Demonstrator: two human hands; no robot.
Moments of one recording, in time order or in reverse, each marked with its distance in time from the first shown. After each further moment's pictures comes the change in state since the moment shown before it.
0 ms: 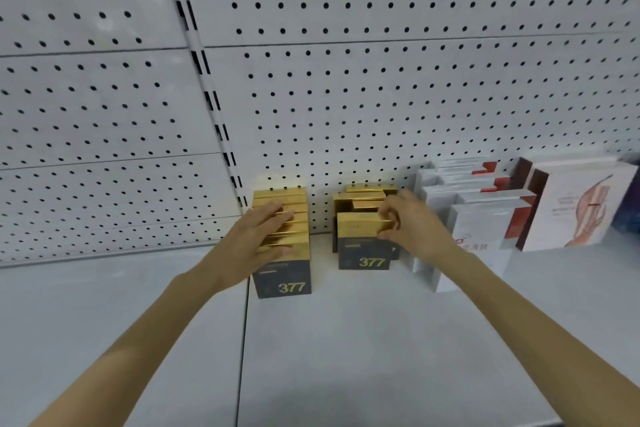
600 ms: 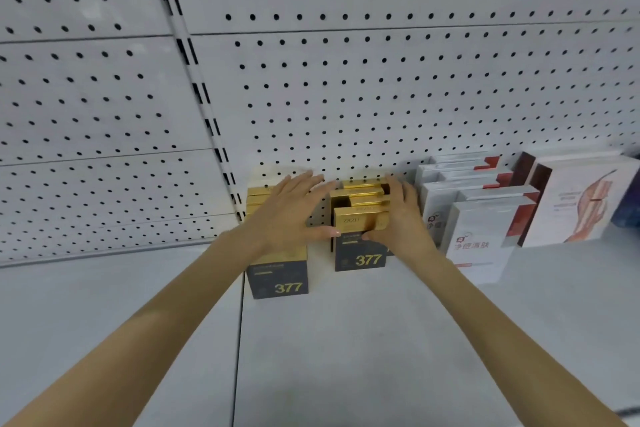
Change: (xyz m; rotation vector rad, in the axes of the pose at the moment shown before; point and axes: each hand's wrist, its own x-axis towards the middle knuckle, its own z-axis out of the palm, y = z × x) left_hand 0.060 0.058 -0.010 0.221 -0.067 0.150; right_hand 0.017 0.000 0.038 0.171 0.180 0.109
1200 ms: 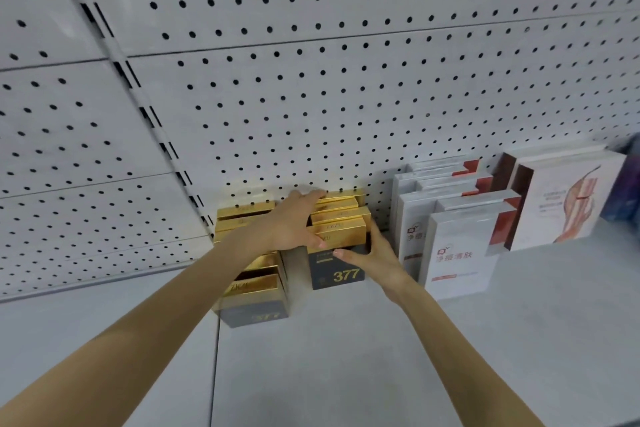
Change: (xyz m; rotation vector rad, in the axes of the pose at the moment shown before) left_hand 0.057 0.023 0.001 -0.254 -0.254 -0.232; right_hand -0.008 0.033 0.028 0.747 -0.250 0.245
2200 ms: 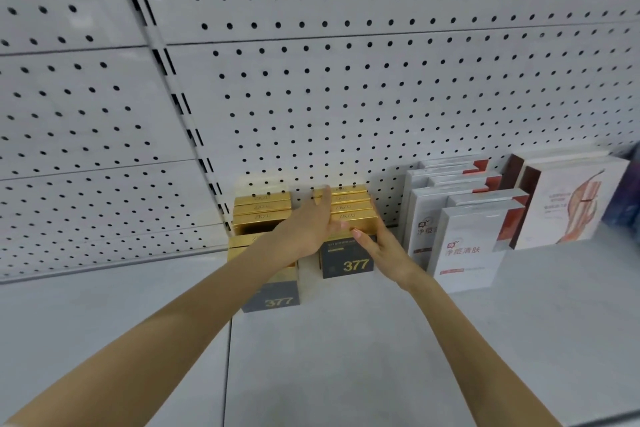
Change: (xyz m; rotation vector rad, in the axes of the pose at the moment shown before) left_hand -0.010 0.005 0.026 0.056 0.106 -0.054; right_hand 0.001 0.002 0.002 -0.180 -0.075 -0.086
